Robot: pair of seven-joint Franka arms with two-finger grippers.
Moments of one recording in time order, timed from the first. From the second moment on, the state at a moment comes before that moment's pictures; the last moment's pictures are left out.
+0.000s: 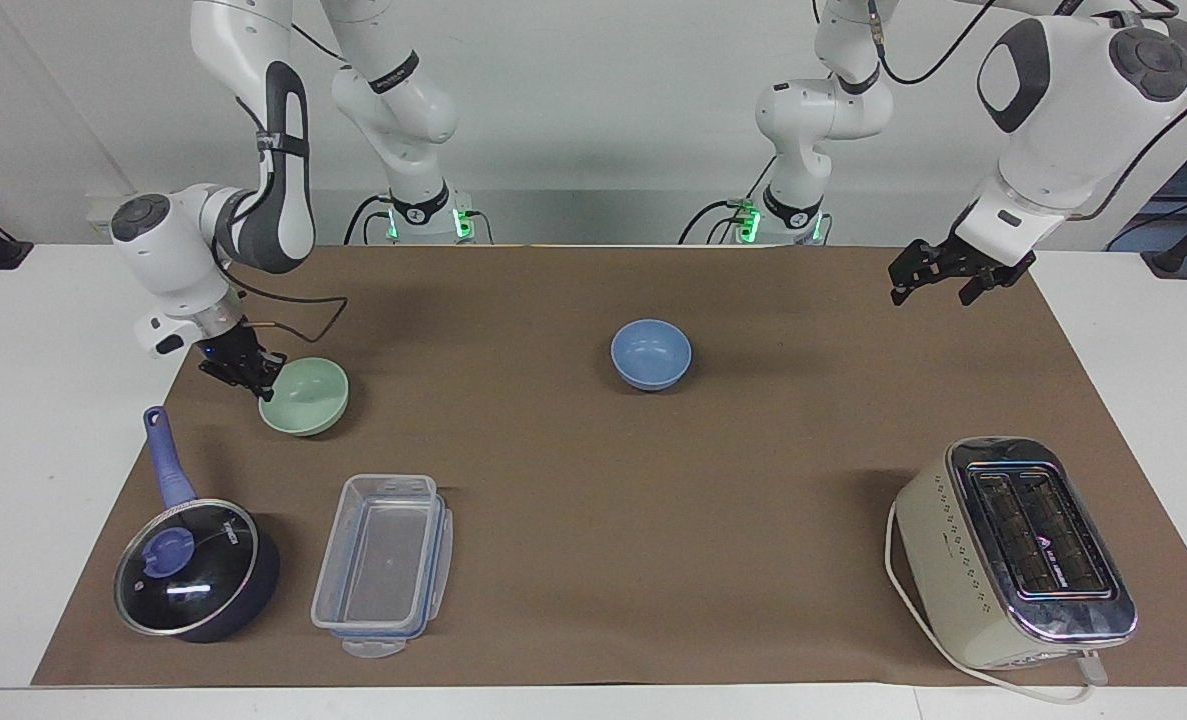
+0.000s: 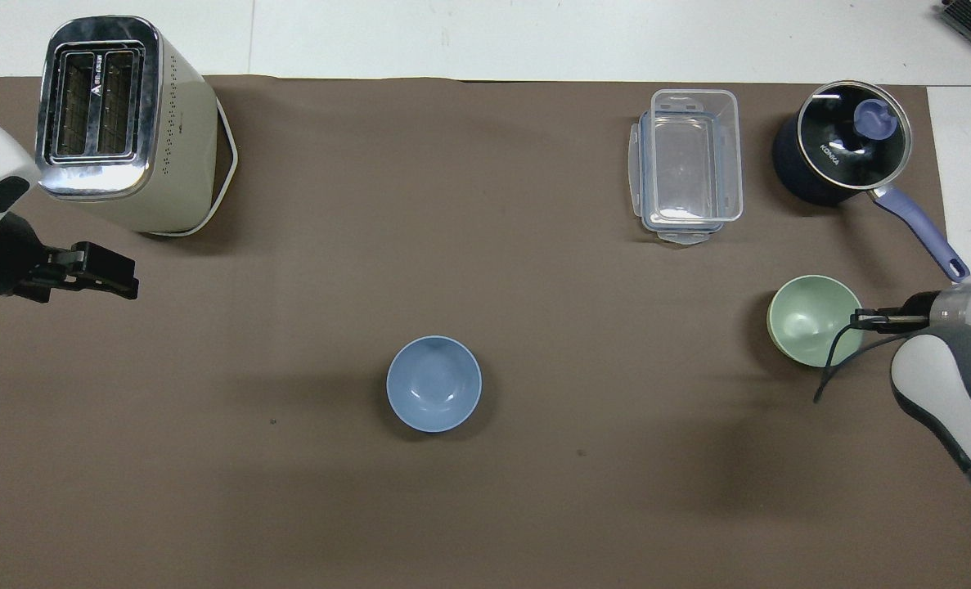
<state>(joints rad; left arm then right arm) -0.03 0.02 -0.04 -1.65 -0.05 1.58 -0.03 -0.46 0.09 0.16 -2.23 0.07 2.40 -0.28</state>
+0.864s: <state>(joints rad) -0.03 0.02 -0.04 -1.65 -0.05 1.58 -0.03 -0.19 -0.28 0.17 -2.14 0.09 1.89 0.08</state>
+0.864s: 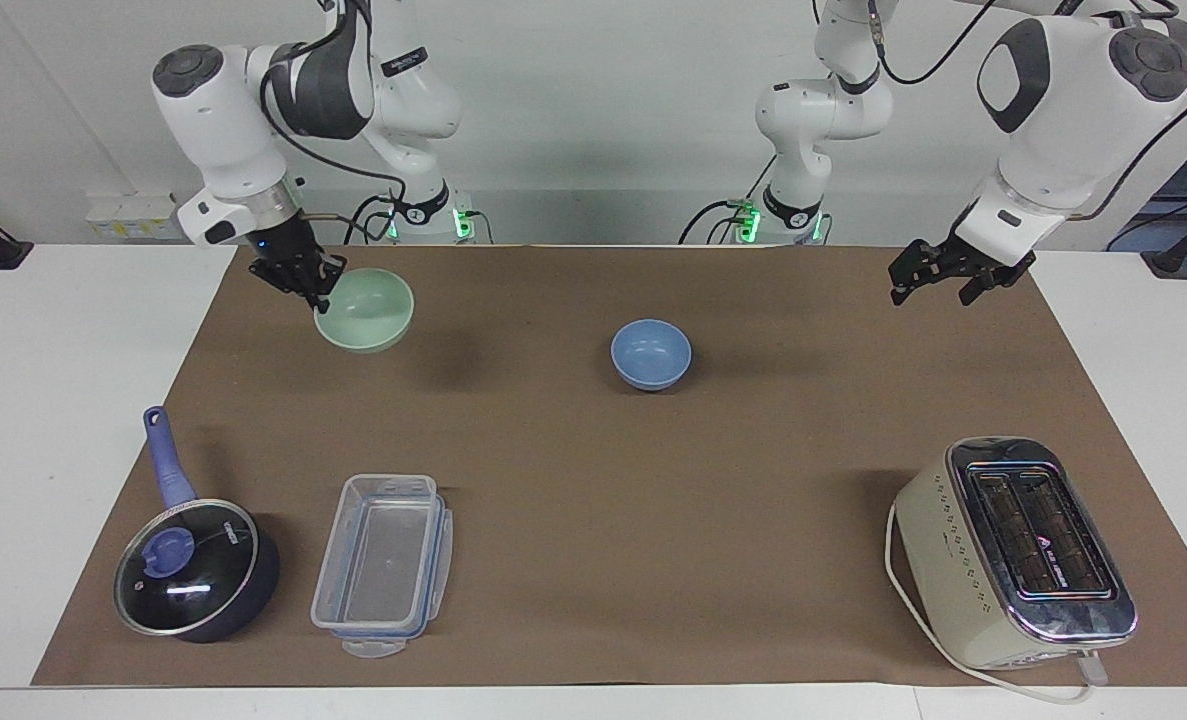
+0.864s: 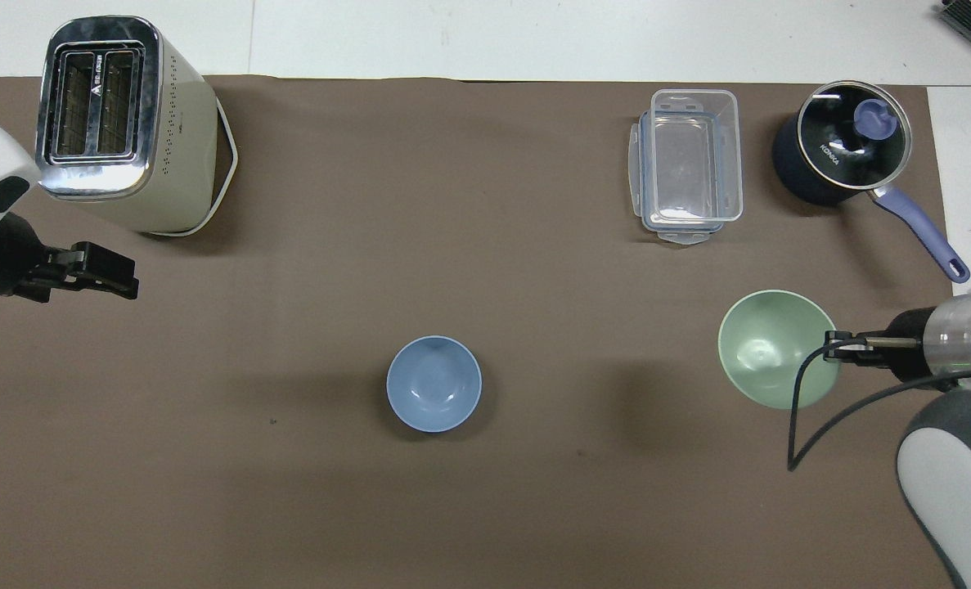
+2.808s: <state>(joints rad) -0.03 0.02 -0.04 -1.65 -0.05 1.58 -0.03 0.51 0.11 0.19 -2.05 0.02 2.30 0.71</state>
